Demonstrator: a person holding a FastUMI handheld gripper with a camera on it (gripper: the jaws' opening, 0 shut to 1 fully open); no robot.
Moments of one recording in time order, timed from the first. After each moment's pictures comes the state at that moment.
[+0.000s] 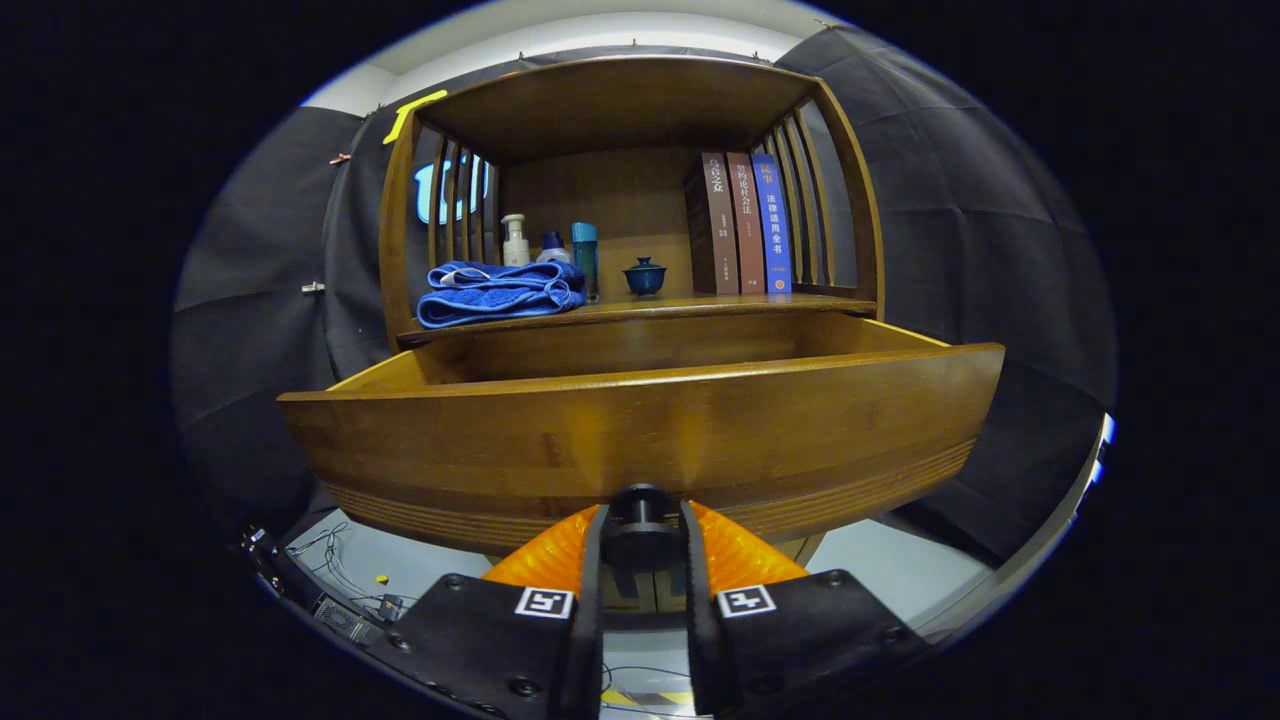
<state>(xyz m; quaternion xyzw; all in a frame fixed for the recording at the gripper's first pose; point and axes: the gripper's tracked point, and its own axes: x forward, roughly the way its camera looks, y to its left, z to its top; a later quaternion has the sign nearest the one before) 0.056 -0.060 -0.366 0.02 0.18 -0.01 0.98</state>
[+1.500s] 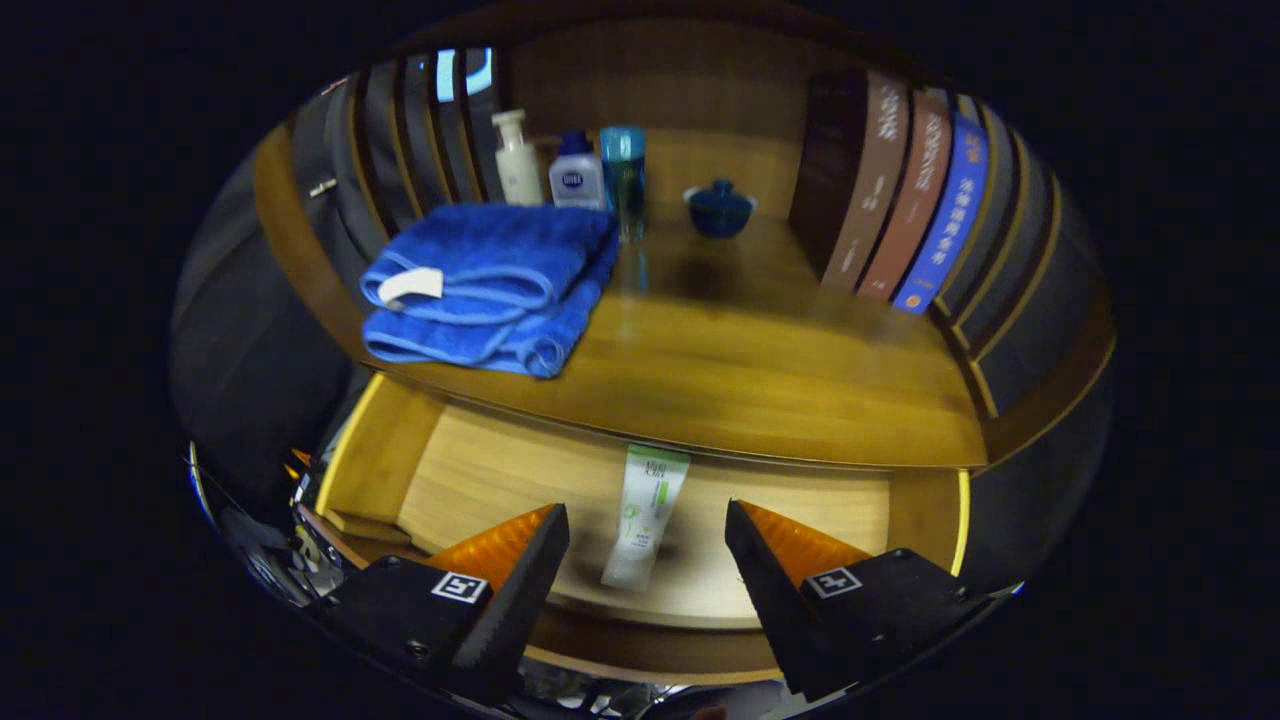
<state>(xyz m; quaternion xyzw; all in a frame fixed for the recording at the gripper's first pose) 0.206 -0.059 -0.322 -0.05 0.50 0.07 0.86</state>
